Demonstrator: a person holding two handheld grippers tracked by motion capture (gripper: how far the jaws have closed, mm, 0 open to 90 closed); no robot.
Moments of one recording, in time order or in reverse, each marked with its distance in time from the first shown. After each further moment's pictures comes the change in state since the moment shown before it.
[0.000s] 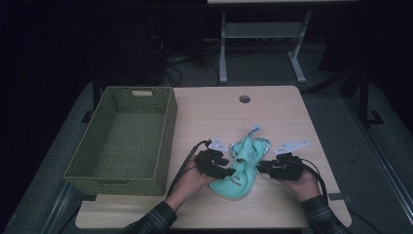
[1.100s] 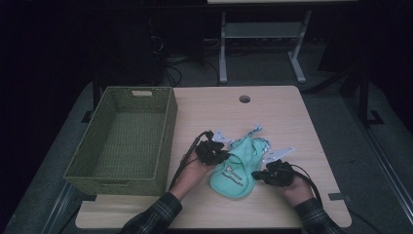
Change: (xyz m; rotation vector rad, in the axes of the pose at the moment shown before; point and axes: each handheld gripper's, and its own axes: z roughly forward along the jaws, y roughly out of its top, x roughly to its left) left arm 0.022 0.016 -0.009 0.002 0.175 0.062; right arm 0.014 -0.006 0.023 0.108 0.019 -0.078
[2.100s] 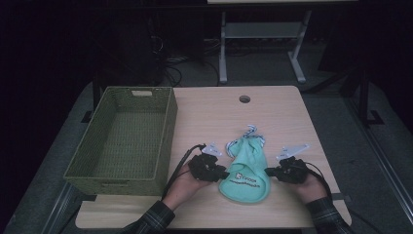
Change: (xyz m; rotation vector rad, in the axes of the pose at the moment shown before) left arm -0.020 -0.029 -0.017 -0.009 -0.187 -0.077; right arm -0.023 -0.015 -0.026 0.003 -0.061 0.032
